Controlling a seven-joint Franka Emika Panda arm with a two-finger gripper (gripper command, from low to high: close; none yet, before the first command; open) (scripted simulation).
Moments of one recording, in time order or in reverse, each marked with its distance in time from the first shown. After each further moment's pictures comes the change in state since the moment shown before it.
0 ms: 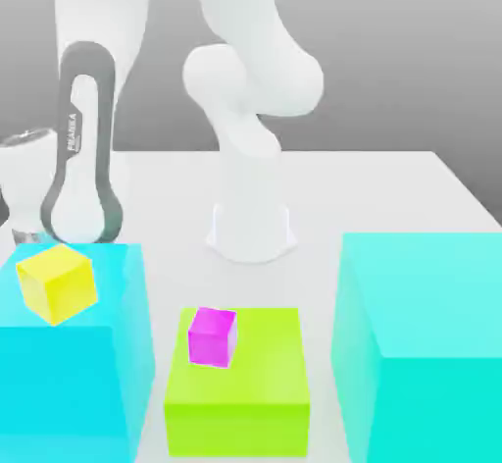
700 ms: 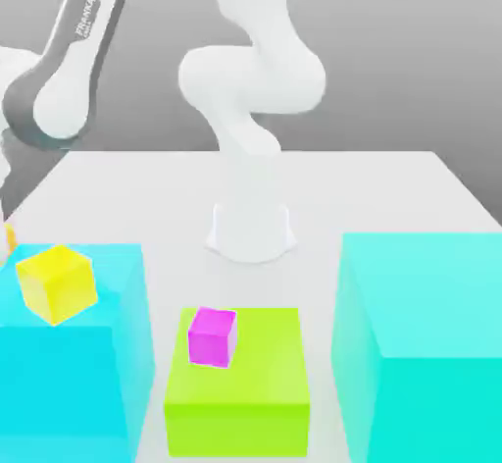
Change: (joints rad) arm 0.197 -0.311 -0.335 0.252 -0.798 -0.572 -0.092
